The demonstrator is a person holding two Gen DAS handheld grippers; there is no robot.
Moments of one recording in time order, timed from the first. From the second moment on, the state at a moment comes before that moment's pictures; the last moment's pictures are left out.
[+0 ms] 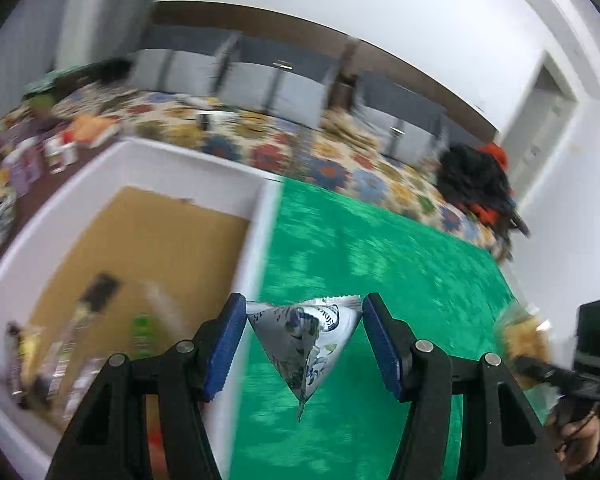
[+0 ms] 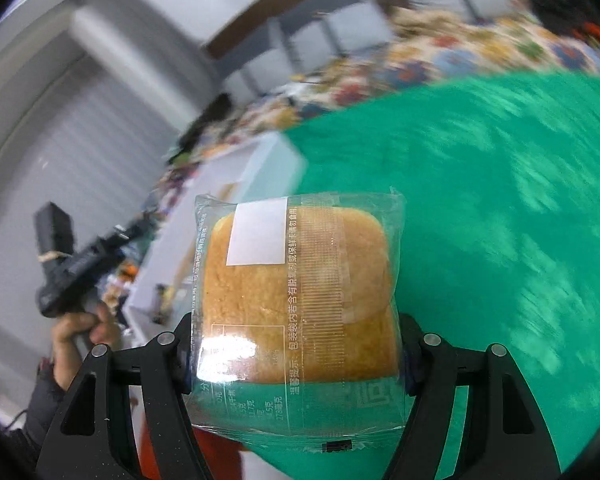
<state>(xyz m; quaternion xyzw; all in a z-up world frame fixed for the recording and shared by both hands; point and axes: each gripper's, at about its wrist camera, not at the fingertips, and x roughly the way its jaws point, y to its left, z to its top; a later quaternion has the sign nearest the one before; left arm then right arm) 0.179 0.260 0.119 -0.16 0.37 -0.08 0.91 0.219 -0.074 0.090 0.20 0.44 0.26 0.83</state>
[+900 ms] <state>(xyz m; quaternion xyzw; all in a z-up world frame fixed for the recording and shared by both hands) 0.105 0.374 0.108 -0.09 0.32 0.21 0.92 0.278 0.215 0.122 -0.02 0.43 0.35 0.83</state>
